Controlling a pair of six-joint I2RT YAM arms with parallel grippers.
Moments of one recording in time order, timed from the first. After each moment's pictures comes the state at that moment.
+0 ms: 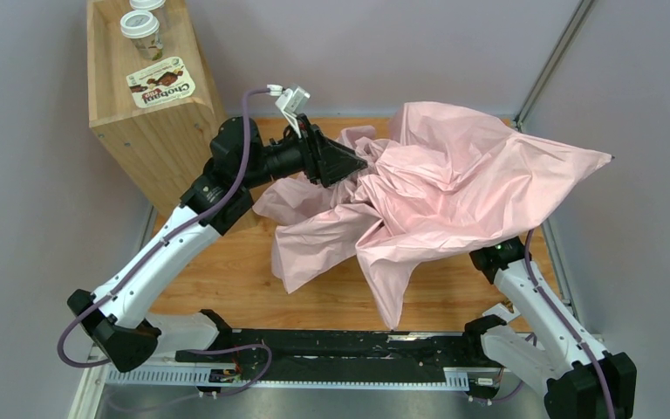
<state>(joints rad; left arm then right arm) -0.68 1.23 1.40 -0.12 0.49 -0.55 0.32 0.91 0.69 0.42 -1.08 0.34</state>
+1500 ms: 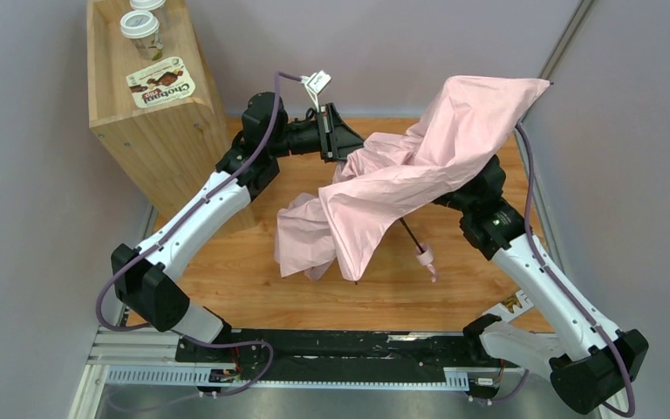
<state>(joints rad) -0.58 1.49 1.48 0.04 0.82 -0.97 0.49 1.04 1.06 -0.06 -0.67 0.69</state>
